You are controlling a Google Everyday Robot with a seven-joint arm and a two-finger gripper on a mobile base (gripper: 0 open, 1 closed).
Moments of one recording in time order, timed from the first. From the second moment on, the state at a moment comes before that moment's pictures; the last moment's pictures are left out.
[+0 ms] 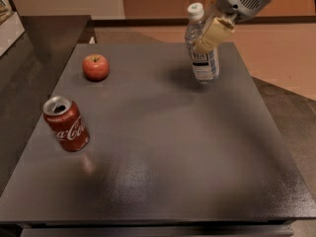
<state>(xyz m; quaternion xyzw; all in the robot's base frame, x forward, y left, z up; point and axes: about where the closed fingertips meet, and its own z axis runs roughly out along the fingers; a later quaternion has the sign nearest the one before) 0.569 -0.106 1.002 -0.64 0.72 0.07 0.27</state>
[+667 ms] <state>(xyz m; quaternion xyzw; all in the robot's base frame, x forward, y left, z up) 0.571 -0.097 0.994 -0.70 0.69 -0.01 0.18</state>
